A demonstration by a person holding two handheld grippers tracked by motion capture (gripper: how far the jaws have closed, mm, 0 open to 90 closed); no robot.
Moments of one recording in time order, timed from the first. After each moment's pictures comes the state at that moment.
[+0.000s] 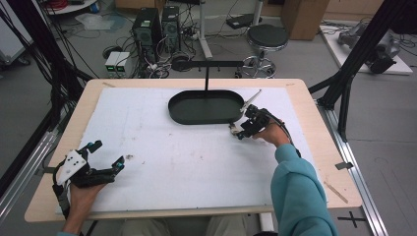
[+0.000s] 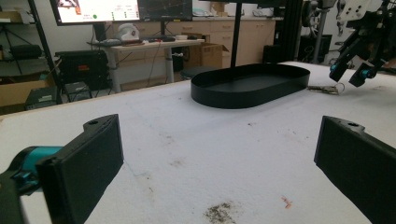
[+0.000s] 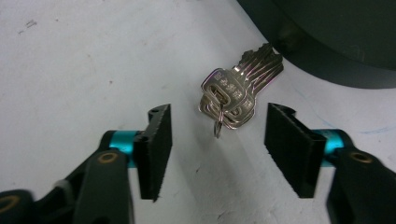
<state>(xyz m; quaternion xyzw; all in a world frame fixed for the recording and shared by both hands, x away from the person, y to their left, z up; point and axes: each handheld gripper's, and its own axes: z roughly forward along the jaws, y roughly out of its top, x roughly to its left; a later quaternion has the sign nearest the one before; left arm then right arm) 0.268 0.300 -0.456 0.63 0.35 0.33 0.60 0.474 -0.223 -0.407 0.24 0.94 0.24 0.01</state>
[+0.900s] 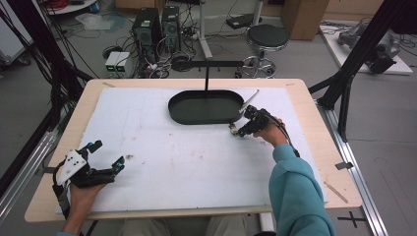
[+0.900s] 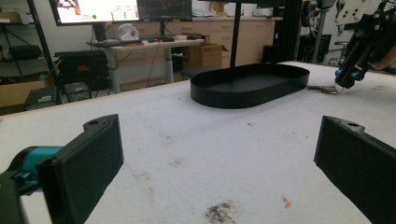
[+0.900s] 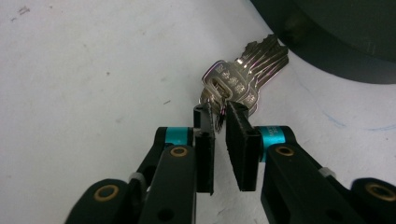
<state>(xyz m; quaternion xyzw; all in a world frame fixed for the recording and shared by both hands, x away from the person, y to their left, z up) 0.268 0.300 -0.456 0.64 0.35 0.34 0.60 0.475 -0.221 -0.410 0.23 0.95 0.23 0.00</state>
